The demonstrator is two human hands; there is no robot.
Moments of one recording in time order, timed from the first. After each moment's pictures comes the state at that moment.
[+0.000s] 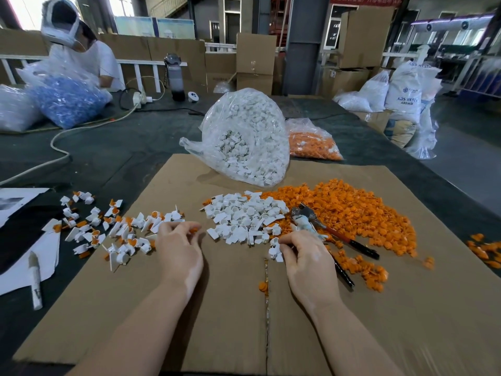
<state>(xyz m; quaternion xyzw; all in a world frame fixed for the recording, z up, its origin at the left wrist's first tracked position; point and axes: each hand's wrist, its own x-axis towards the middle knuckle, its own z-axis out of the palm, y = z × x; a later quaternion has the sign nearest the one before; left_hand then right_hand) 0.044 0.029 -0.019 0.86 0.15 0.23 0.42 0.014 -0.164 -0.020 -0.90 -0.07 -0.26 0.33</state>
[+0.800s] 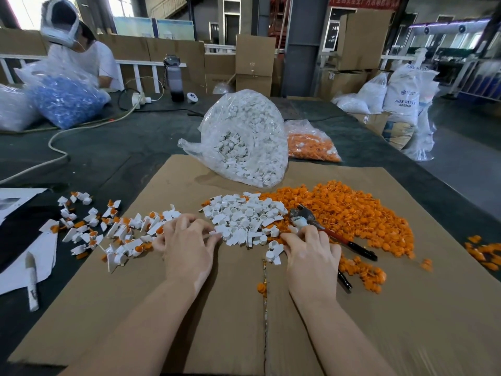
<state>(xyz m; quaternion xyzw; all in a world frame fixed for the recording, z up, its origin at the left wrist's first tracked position) 0.048 0.021 -0.021 0.94 0.10 0.21 0.25 0.021 -0.159 -0.023 -0.94 0.03 -0.32 0.09</state>
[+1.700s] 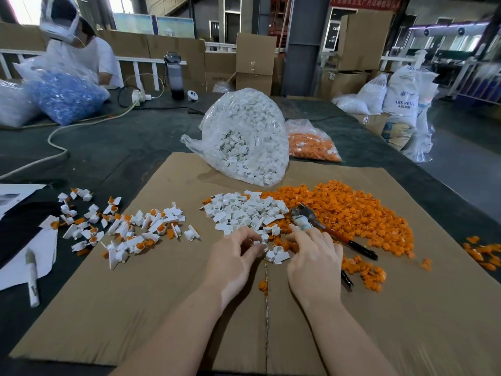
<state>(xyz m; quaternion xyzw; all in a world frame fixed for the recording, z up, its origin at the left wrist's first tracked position) 0.032 -0.023 -0.021 0.86 -0.06 0.07 0.51 0.019 -0.162 -0.029 -0.92 0.02 -0.35 0.15</state>
